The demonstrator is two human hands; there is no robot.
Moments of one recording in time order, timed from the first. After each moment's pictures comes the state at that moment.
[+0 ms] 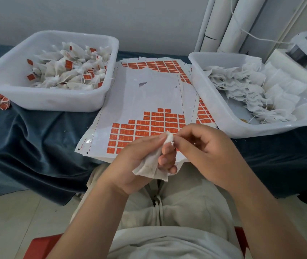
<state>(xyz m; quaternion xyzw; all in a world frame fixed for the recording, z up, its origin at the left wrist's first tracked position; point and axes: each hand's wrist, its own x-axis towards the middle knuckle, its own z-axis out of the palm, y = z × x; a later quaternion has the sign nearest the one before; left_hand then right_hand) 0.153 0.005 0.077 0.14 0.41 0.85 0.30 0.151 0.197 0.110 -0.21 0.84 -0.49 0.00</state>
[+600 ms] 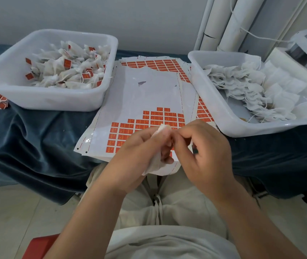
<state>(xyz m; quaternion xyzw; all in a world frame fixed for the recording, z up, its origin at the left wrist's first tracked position) 0.159 0.009 0.084 0.11 0.57 0.80 0.14 0.147 0.179 0.086 -0.29 0.83 -0.36 -0.32</state>
